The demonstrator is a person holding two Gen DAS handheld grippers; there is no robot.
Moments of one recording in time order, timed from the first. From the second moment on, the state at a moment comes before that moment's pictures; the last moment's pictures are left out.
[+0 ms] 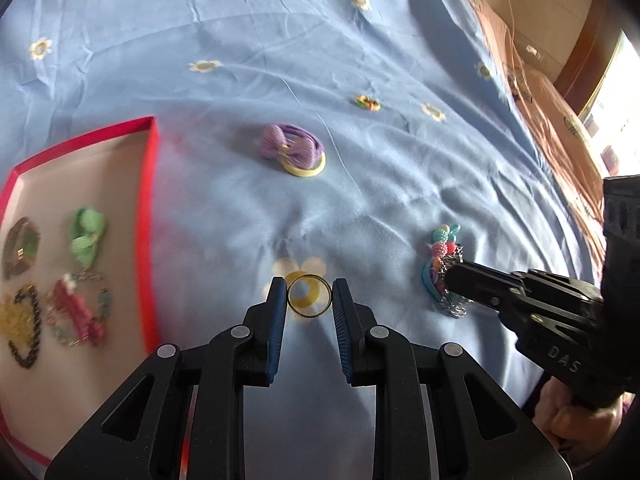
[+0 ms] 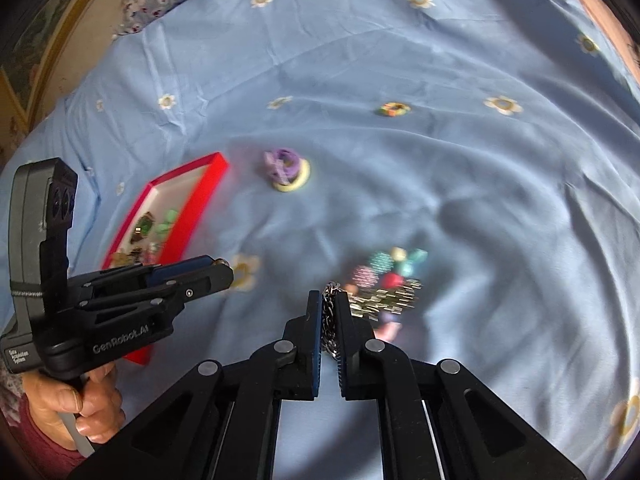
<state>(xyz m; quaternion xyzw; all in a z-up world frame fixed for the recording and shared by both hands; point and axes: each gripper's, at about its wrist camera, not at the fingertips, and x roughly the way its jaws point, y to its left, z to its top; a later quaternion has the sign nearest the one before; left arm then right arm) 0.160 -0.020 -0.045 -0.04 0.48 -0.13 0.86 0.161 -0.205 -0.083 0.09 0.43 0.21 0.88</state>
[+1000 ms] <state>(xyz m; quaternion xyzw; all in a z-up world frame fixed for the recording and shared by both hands) 0.084 0.132 0.009 -0.13 0.41 -0.02 0.90 0.142 -0.100 0.008 0.06 0.34 0.33 0.88</state>
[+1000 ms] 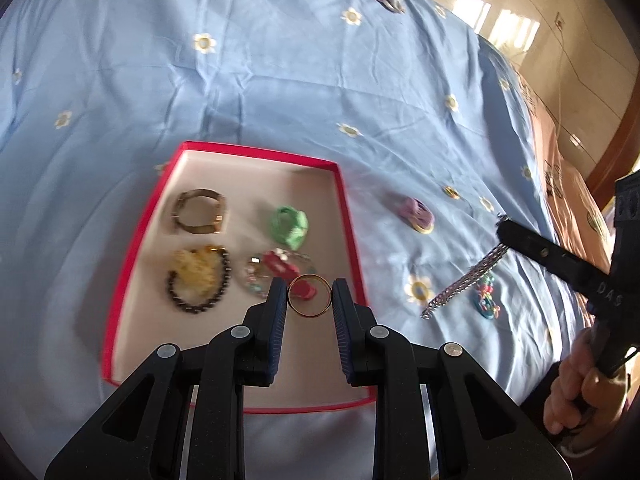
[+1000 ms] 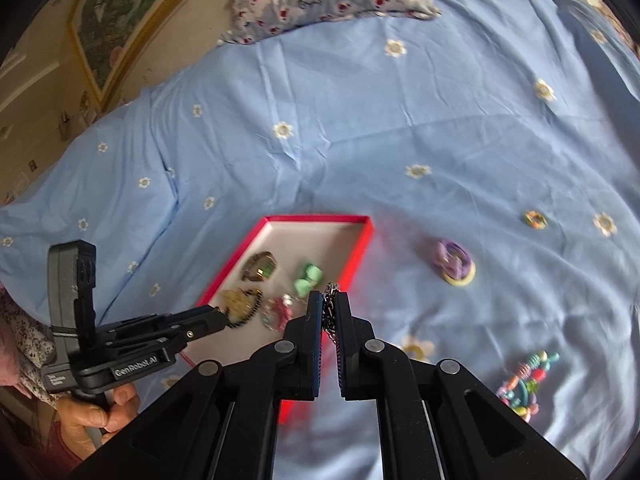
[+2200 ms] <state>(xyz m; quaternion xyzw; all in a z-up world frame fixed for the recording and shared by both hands) 0.090 0.198 -0.067 -0.12 0.48 0.04 0.87 0.147 0.010 -0.060 0.02 0.42 0.40 0.82</state>
